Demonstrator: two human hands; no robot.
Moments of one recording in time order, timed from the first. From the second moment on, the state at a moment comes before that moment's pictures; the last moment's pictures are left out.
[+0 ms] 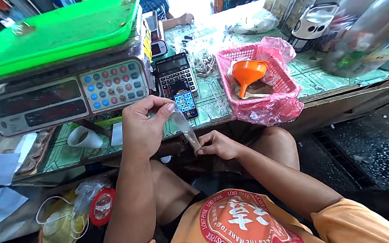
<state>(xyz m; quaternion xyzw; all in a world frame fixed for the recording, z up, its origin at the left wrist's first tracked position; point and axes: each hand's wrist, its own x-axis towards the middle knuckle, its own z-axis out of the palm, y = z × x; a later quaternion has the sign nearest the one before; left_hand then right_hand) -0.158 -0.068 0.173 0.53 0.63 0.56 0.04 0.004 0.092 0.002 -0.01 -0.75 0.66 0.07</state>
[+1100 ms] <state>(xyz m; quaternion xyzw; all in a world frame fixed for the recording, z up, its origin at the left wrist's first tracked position) -0.137 -0.100 0.117 0.63 0.62 0.45 0.11 0.003 0.071 0.037 0.09 -0.87 0.49 0.03</state>
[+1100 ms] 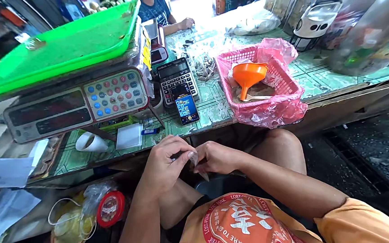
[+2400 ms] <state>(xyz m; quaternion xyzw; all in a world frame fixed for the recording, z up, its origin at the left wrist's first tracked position) -0.137 -0.003 0.220 0.61 0.64 0.47 0.00 0.057 0.106 0.058 -0.07 -0.81 0.56 0.17</state>
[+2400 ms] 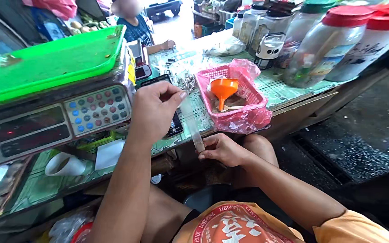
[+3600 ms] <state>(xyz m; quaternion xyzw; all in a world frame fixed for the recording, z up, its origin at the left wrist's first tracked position) -0.127 0.021 0.283 0.70 0.56 0.44 0.08 0.041 0.155 0.147 0.03 -0.87 0.44 0.20</state>
